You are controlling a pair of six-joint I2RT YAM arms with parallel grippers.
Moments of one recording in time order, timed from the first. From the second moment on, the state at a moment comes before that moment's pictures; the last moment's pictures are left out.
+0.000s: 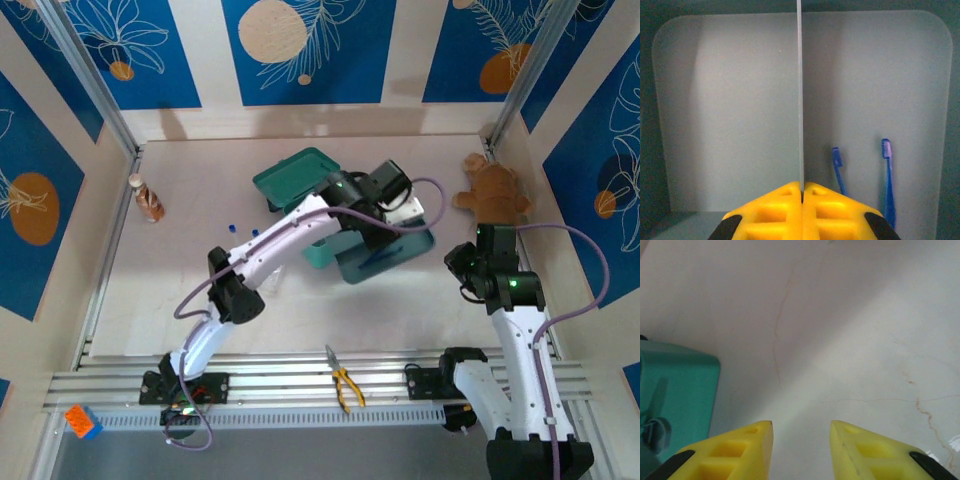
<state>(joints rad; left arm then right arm) -0.99 2.28 2.57 -1.32 0.00 0.22 -0.02 0.76 0.87 -1.01 0.02 0.80</state>
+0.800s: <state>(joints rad) -0.71 2.32 2.57 -1.27 0.07 0.34 0.31 0.89 0.95 -0.98 0.17 0.90</state>
